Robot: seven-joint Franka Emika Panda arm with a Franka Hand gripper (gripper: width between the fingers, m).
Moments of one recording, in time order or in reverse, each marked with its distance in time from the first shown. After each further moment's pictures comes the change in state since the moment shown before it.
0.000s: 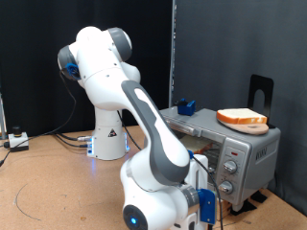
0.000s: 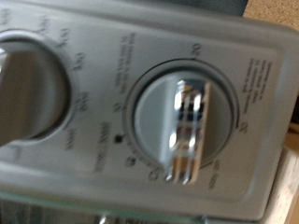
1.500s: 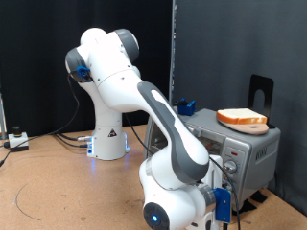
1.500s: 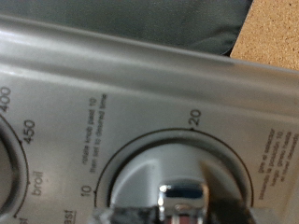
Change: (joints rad) arm 0.050 0.010 0.013 0.007 0.014 0.047 -0.009
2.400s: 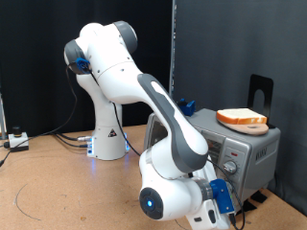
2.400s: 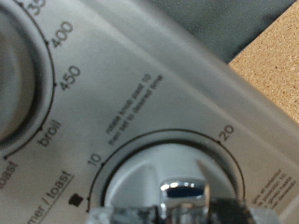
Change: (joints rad) arm -0.029 -0.078 0.027 -0.109 0.017 0.145 -0.459
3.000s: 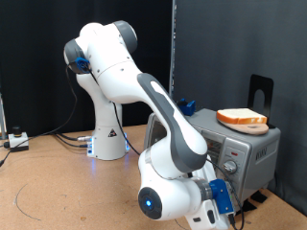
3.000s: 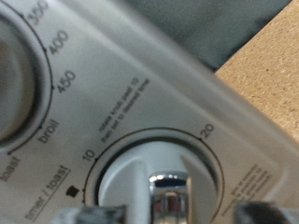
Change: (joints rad) arm -0.003 -0.001 -0.009 0.017 -0.001 -0.008 0.004
